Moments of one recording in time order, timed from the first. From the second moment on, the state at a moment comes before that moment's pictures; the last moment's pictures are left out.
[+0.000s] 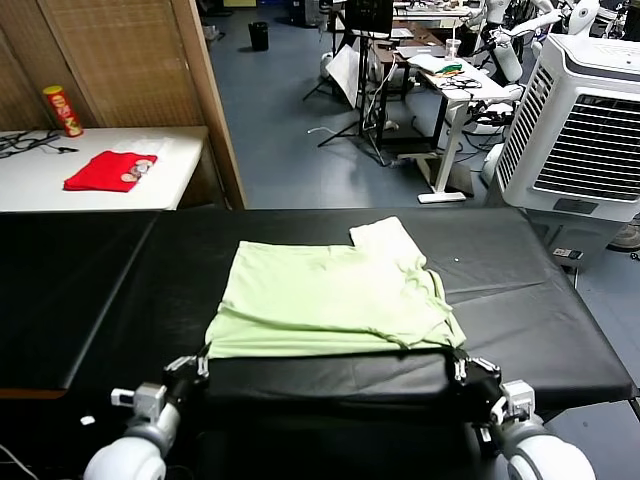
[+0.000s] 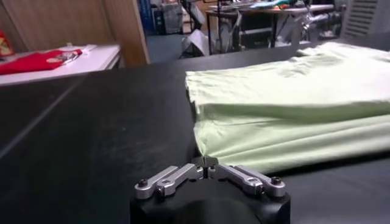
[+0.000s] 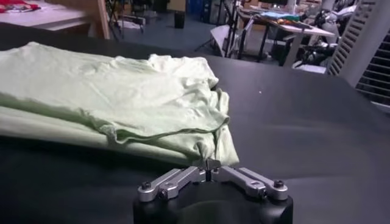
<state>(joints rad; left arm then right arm) 1.66 -1.12 -0.55 -2.11 -0.31 0.37 -0.10 -1.70 1.13 0.62 2.19 0.32 -0.46 0.01</state>
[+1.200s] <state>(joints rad) 1.11 -1.16 -0.44 -1.95 -0.56 0.57 -0.19 -0.86 1.13 0.34 1.67 0.41 -0.50 0.04</state>
